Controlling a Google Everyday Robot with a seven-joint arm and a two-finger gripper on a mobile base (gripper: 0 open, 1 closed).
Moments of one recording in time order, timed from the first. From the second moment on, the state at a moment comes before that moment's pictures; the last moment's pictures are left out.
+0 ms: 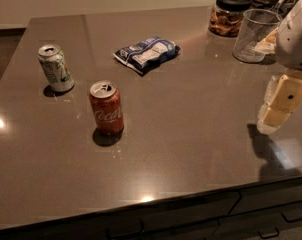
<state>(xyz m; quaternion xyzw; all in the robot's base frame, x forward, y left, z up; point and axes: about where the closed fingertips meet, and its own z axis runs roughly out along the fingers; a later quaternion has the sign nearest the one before) 0.438 -0.217 0.976 -0.60 0.78 -0.03 0.16</state>
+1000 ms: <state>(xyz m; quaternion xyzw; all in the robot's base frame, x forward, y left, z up) 0.452 -0.177 0.966 -0.61 0.77 0.00 0.18</state>
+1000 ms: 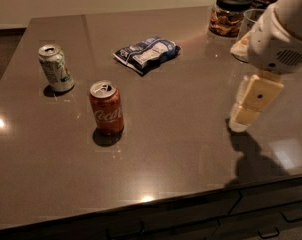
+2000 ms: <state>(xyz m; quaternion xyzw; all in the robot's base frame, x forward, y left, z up) 0.487 -0.049 0.926 -0.63 0.73 0.11 0.23</state>
